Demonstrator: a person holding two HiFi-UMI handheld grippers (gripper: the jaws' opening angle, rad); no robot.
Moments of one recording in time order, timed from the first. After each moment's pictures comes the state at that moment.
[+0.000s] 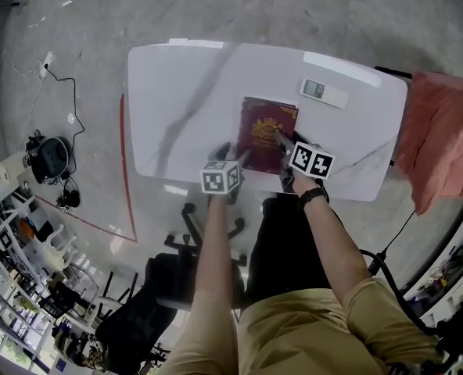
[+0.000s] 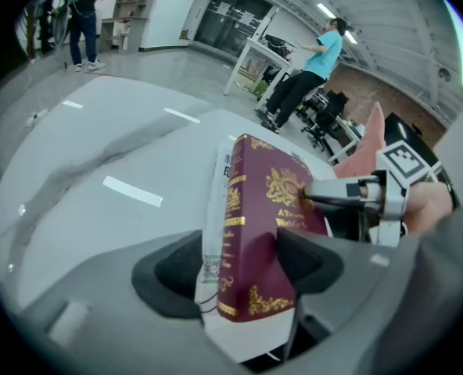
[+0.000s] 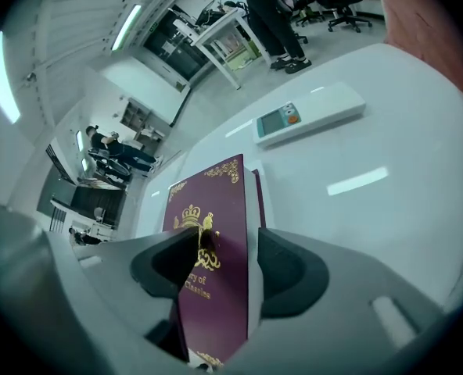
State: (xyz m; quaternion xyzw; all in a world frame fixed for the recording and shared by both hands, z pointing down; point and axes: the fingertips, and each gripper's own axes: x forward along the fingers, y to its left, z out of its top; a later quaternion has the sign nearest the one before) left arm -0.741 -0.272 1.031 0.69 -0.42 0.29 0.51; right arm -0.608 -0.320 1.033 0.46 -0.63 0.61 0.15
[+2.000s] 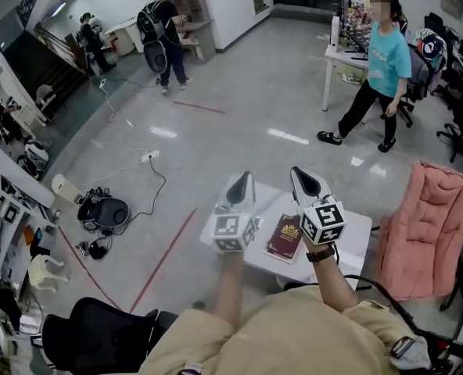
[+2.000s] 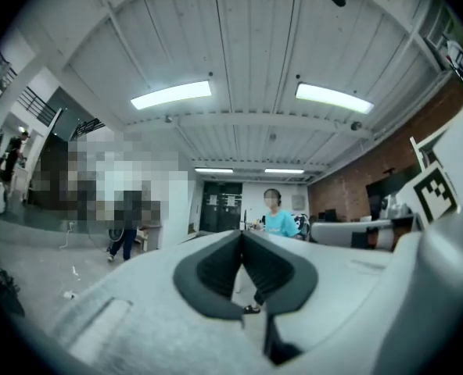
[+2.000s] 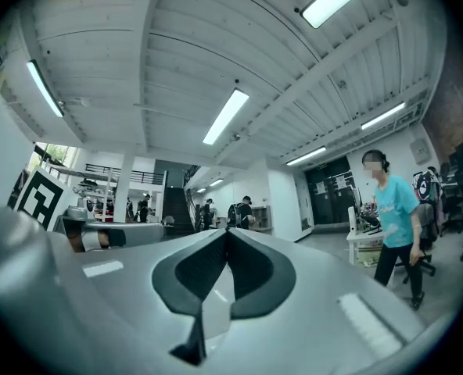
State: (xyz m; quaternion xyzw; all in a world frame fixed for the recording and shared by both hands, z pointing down) left arm -0.764 -0.230 0.317 0.76 -0.65 -0.04 -0.02; right arm -0.656 -0.265 0.321 0.35 -0.94 0.02 -0.06
